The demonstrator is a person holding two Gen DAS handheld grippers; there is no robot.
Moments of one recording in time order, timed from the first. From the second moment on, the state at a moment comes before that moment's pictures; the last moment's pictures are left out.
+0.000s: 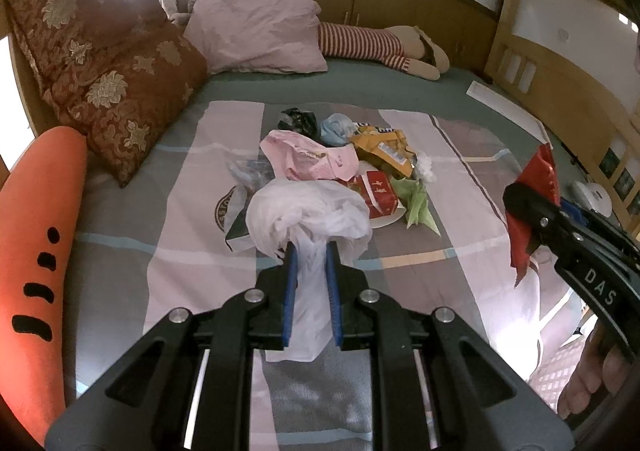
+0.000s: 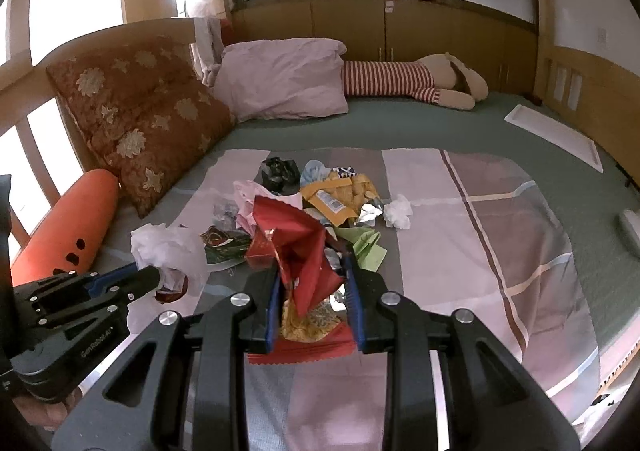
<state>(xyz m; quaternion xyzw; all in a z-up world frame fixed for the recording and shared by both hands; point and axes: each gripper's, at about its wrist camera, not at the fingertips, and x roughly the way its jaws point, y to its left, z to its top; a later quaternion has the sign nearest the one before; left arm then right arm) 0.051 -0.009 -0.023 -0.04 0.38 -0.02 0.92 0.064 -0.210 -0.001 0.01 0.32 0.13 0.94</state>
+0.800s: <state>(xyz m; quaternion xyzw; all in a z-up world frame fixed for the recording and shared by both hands) 0.052 -0.005 -0.024 -0.04 0.38 -0.03 0.92 0.063 -0.214 -0.003 0.01 0.32 0.13 0.94</state>
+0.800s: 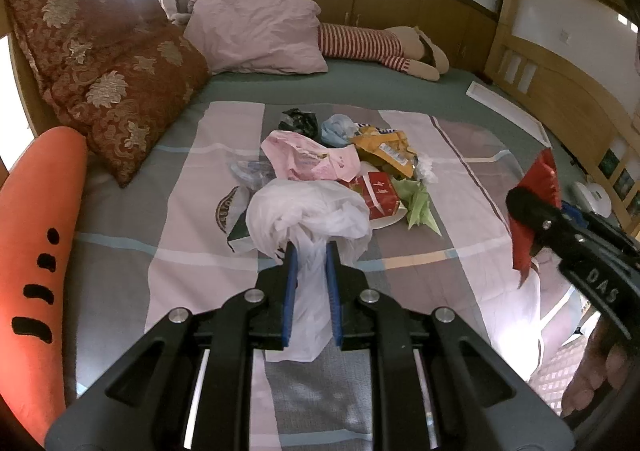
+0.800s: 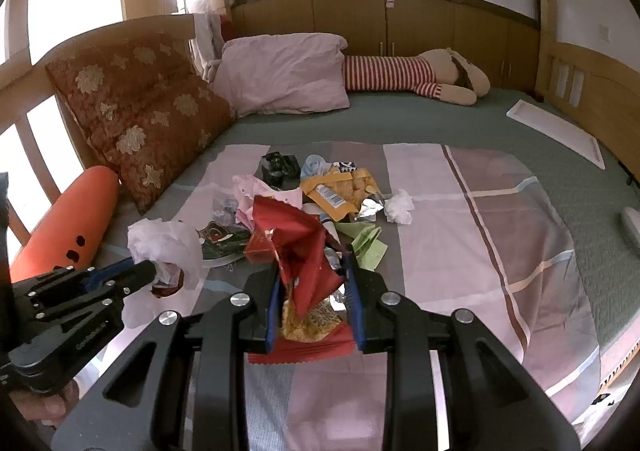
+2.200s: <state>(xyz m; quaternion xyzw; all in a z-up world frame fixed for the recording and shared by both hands) -0.048 -0.350 0.020 0.03 0.39 -0.41 0.82 -0.205 -0.532 0.053 0.12 0.19 -0.15 0.96</state>
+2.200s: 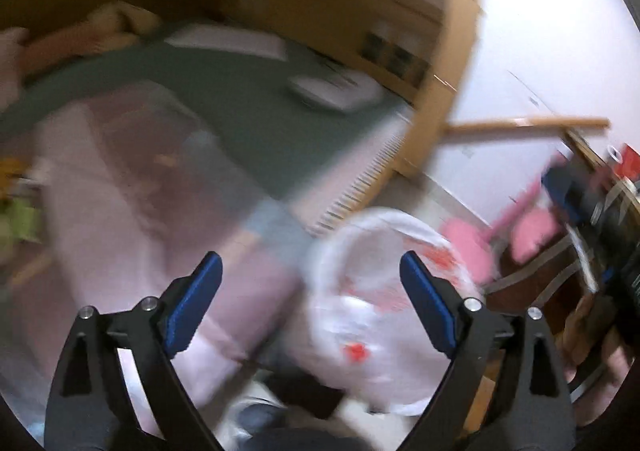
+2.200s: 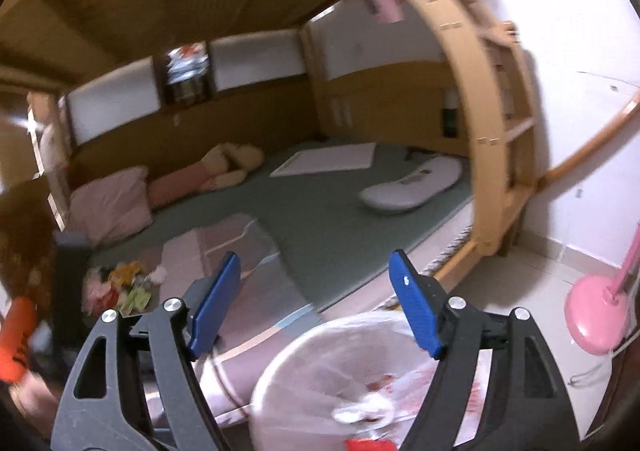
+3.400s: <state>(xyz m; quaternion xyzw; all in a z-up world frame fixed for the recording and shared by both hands) 0.062 0.015 -0.014 -0.04 0.38 -0.04 0.92 0.048 -0.233 -0.007 0.01 0.34 0.13 0.93</state>
